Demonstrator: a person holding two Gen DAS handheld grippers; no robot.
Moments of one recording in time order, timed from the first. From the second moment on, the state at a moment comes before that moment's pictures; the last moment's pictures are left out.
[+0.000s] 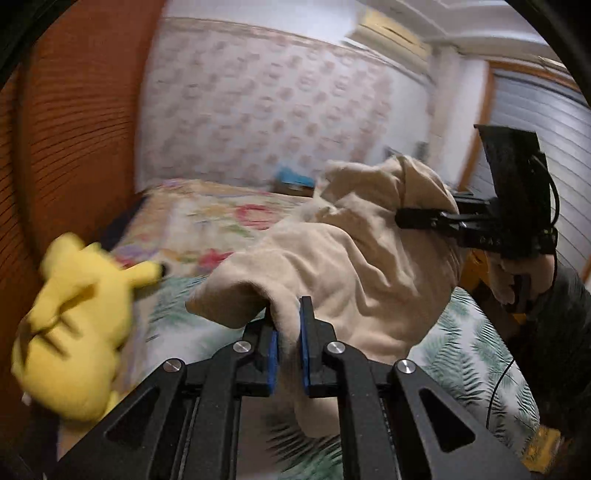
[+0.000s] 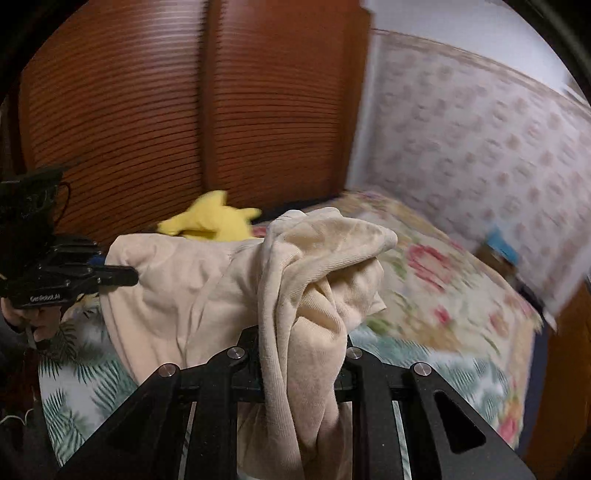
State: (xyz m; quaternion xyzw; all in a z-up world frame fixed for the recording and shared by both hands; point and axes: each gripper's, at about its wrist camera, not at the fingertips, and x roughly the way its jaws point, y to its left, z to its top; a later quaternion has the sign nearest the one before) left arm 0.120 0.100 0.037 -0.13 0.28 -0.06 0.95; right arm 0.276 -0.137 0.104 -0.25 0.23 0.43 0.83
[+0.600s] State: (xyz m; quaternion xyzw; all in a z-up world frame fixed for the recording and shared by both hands) left arm 0.101 0.176 -0.041 -0.16 0.35 0.07 0.92; right arm 0.364 0.065 0.046 -0.33 0.27 0.46 0.78
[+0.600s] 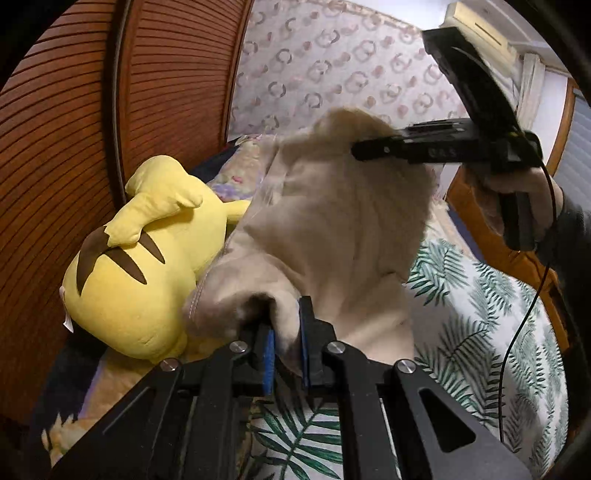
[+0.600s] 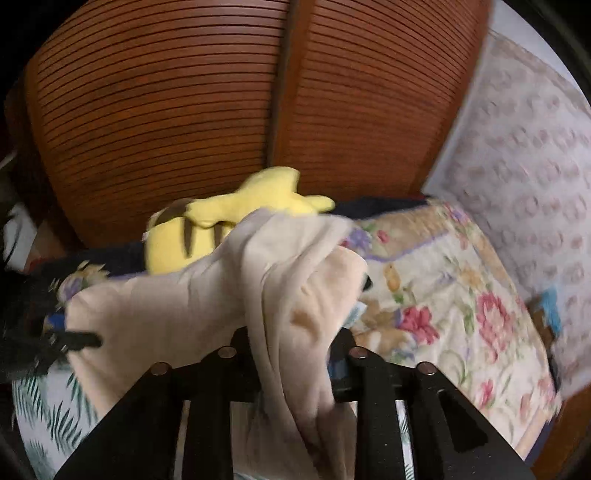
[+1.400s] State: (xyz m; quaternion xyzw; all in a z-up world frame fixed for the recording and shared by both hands) left arm 0.076 0.083 0.025 -0.06 0.26 0.03 0.96; right arm 0.221 -0.102 0.024 -0.11 0.24 0.34 0.90
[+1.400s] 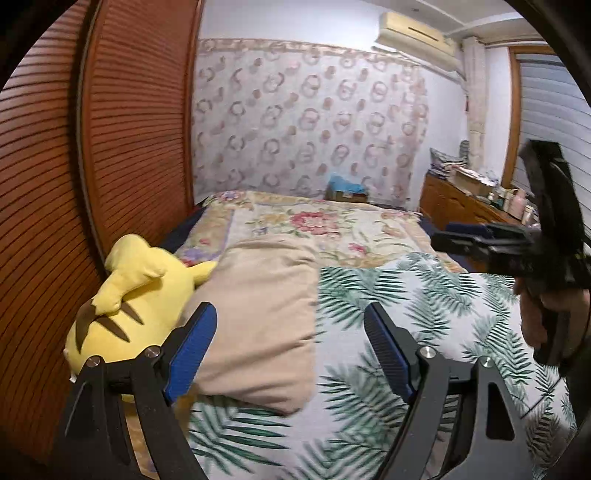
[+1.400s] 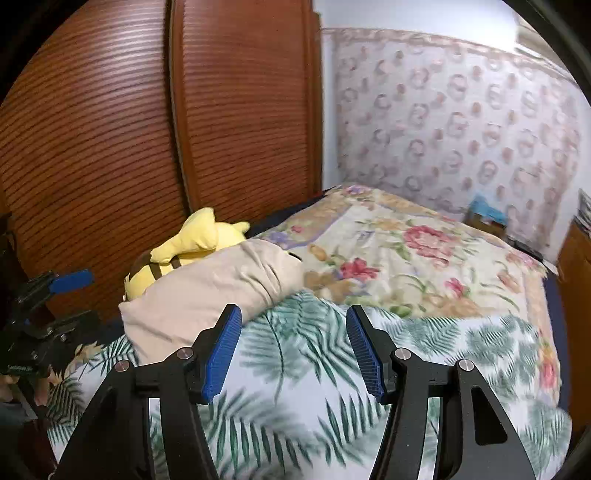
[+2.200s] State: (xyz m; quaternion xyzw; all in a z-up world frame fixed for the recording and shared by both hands) left arm 0.045 -0.044 0.075 -0.02 0.21 -0.05 0.98; right arm 0.034 -0.176 0.018 -0.01 0.15 0.16 0.98
